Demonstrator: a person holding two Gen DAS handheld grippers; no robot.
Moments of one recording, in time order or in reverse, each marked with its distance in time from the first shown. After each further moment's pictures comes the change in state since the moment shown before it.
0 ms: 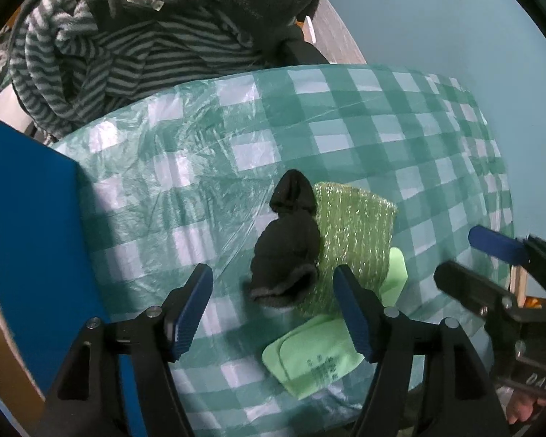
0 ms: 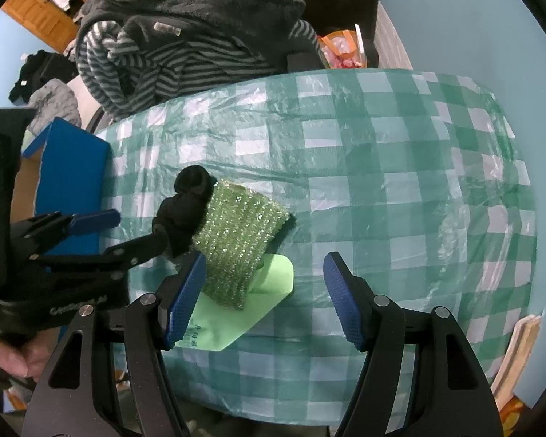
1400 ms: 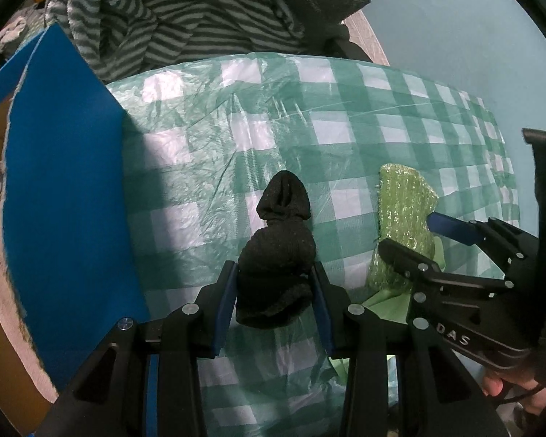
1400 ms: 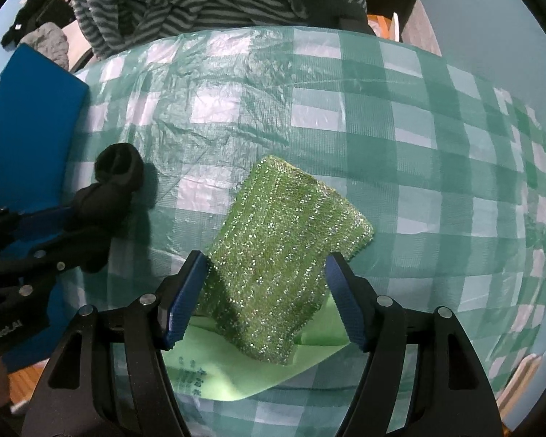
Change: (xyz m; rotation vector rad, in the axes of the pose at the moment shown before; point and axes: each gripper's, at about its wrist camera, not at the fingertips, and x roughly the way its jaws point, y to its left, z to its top) left arm 0.000 0.059 -0.024 -0.095 -0.001 -0.015; right arm 0.077 0.051 0.011 -0.161 0.105 -0.127
